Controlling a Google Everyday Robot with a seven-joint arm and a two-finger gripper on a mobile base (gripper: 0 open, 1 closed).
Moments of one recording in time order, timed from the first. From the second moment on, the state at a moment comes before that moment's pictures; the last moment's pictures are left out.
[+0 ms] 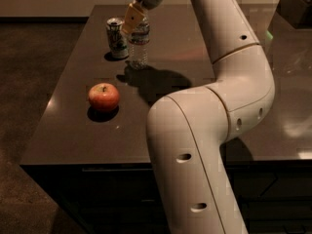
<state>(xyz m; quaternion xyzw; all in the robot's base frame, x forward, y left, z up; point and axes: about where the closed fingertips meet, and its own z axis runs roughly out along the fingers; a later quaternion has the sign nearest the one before) 0.737 0.042 0.969 -0.57 0.76 0.15 0.26</state>
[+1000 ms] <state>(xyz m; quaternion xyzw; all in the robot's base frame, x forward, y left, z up) 0.752 0.057 0.967 -0.57 0.76 0.15 0.28</state>
